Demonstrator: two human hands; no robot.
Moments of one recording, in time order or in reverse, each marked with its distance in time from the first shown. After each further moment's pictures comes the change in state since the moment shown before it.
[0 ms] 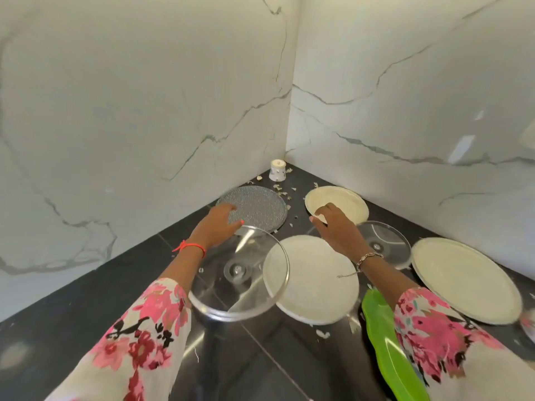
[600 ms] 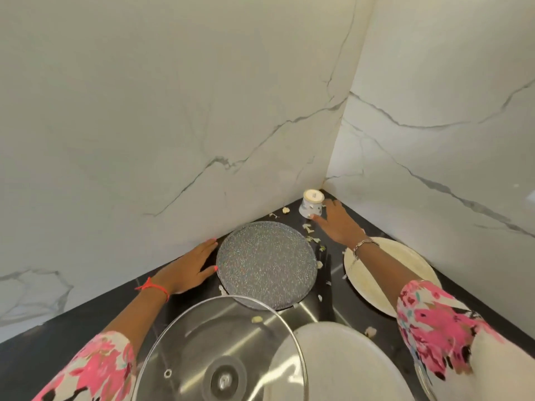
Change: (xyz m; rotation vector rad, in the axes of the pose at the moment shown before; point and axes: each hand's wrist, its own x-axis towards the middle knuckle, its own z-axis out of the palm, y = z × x) left_hand 0.100 -0.138 0.020 0.264 -0.177 -0.065; right_hand 0.266 0.022 0.071 0.057 -0.204 -0.059
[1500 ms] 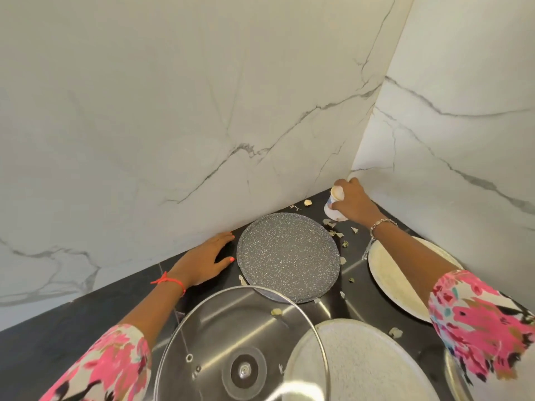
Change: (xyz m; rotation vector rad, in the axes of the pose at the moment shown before) left_hand -0.013 -0.002 0.004 -0.113 0.138 -0.015; right_hand 0.033 -0.017 -0.001 0.024 0.080 -0.051
